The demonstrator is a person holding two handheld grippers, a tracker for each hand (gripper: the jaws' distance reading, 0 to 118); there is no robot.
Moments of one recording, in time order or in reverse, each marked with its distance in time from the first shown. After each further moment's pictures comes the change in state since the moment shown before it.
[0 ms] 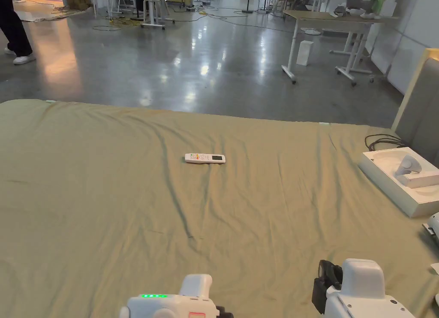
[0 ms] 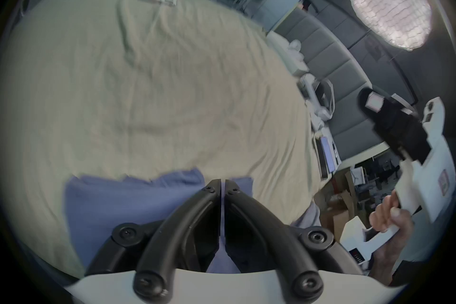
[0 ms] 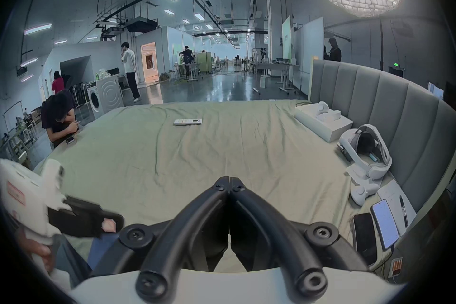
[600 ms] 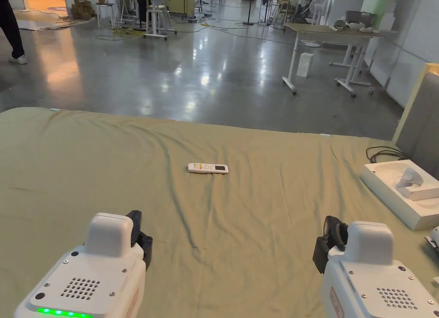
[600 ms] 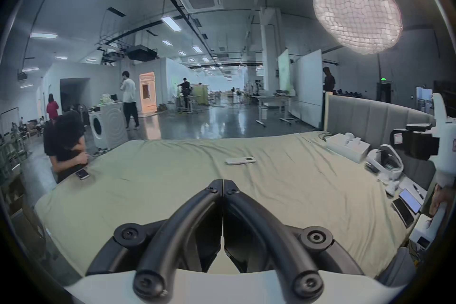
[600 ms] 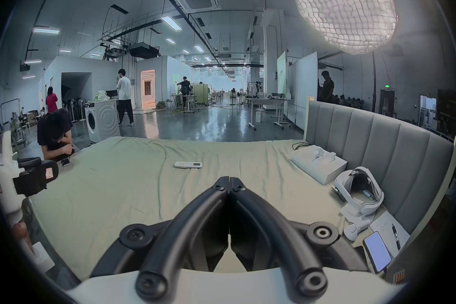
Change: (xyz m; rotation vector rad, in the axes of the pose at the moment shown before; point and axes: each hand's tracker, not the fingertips) left arm 0.056 0.003 0.171 0.778 0.540 -0.350; right arm -0.034 0.066 0.016 0.255 -0.052 0.024
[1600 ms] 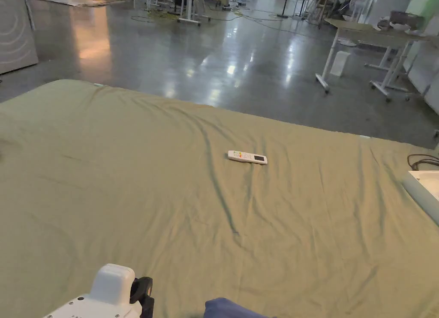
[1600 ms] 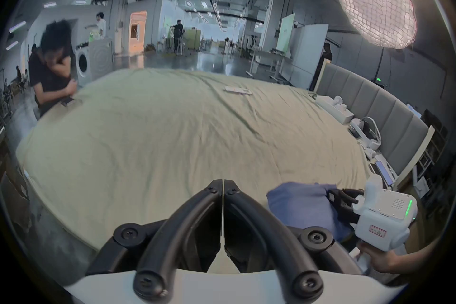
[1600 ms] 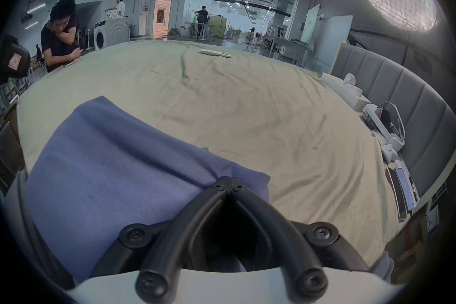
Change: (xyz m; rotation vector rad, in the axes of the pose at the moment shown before) left arm -0.149 -0.099 0.002 -0.397 -0.173 0.182; right arm -0.109 -0.225 0.010 -0.432 0.055 0.215
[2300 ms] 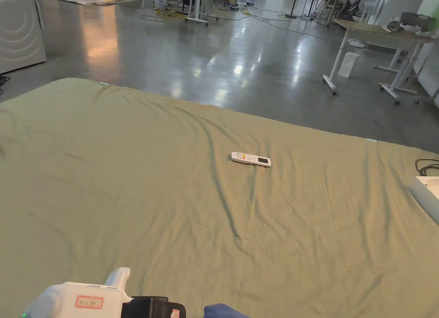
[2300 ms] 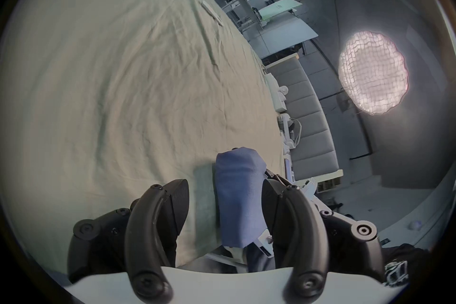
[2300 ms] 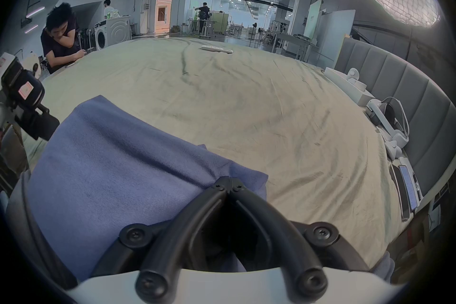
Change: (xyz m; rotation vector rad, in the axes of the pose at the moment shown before) left arm -0.077 -0.019 -0.110 -0.440 -0.613 0.533; right arm 0.010 0.004 0.004 -0.022 0.028 -0.017
